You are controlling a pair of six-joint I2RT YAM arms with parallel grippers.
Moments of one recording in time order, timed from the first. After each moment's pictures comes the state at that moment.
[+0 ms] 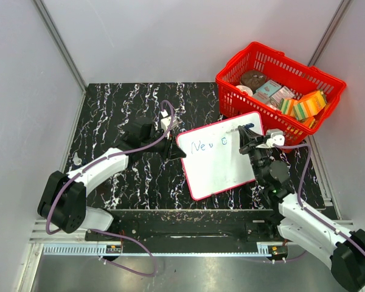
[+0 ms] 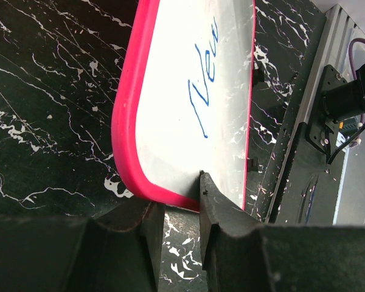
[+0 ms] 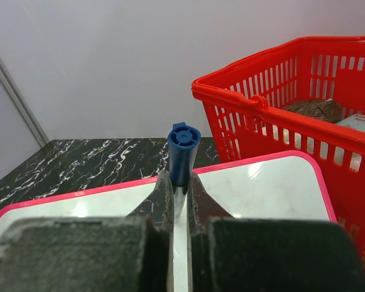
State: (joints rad) left arm -0.50 1.38 0.84 -0.03 0.72 -0.09; right arm 0.57 0.77 0.31 0.81 0.33 0.10
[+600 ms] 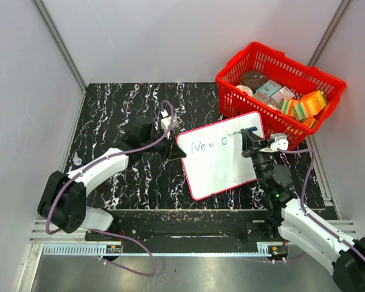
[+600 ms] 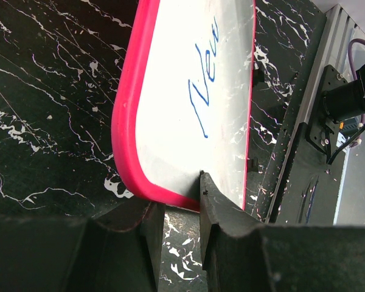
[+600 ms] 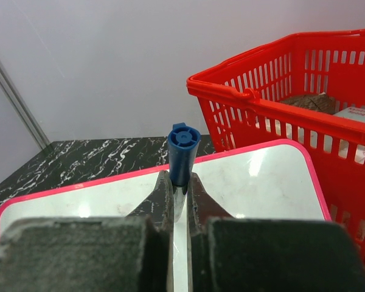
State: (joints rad) left arm -0.50 1.38 0.84 -0.03 0.71 -0.09; right arm 0.57 0.70 0.27 0.79 0.35 0.11
